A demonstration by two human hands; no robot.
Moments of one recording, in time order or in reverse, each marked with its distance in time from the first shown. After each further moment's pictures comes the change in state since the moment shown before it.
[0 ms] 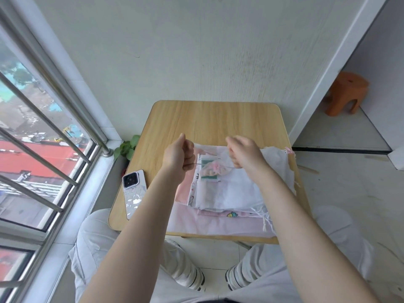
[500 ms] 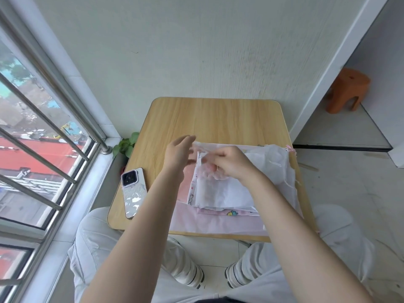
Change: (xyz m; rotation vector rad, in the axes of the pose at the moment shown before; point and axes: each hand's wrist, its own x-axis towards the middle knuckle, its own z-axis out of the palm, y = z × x) left_hand -0.004 -0.002 0.006 0.299 0.135 0.086; right_hand -0.014 0.002 0.024 -0.148 -0.262 0.060
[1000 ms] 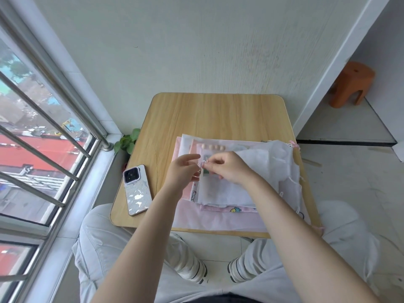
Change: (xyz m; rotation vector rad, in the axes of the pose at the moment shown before) left_hand -0.008 -0.050 -0.017 0.156 -0.095 -0.017; right_hand 0.012 0.031 0.010 -0.175 -0.027 -0.071
